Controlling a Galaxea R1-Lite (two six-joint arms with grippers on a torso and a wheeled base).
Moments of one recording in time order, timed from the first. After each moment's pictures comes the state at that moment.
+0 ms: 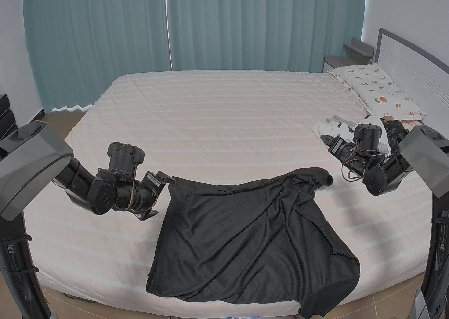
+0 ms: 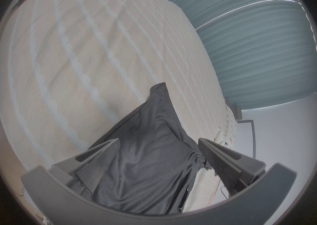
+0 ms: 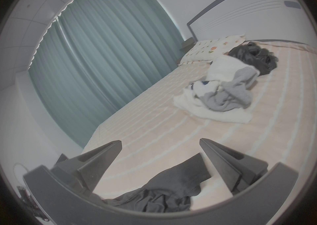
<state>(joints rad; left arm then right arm) -0.25 2.14 -1.00 -0.40 -0.12 -1.17 0.09 2.33 -1.21 -0.88 -0.07 0.62</state>
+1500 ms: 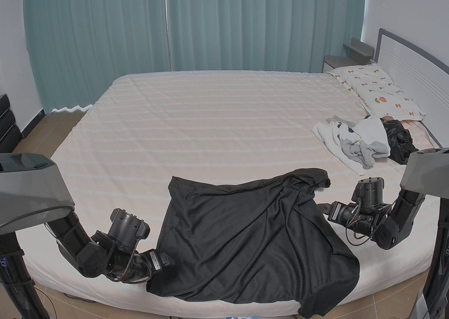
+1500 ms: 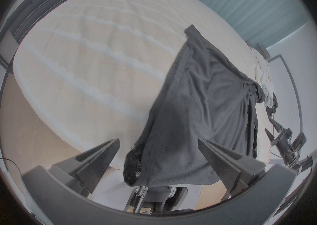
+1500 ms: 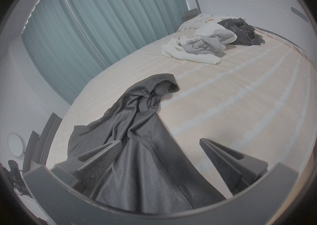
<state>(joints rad) -0.42 2.05 -0.47 -0.49 0.00 -0.83 0.20 2.23 -0.55 -1.08 -0.07 0.52</state>
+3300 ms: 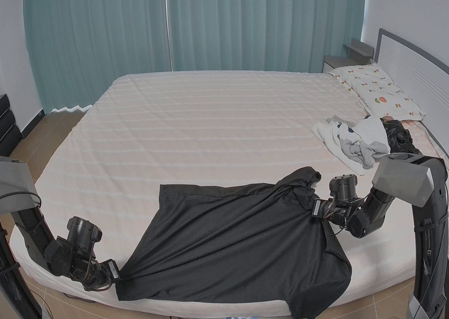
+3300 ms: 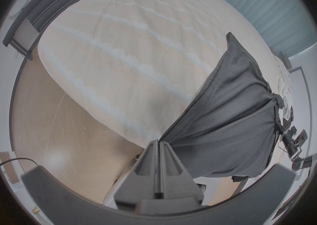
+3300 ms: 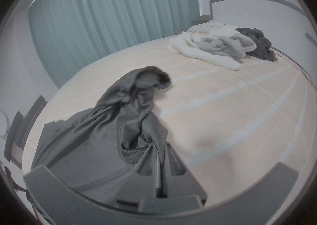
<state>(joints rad) -0.10 1.99 -0.27 -0.49 -0.02 -0.66 0.22 2.46 -0.92 -0.92 -0.17 0.36</state>
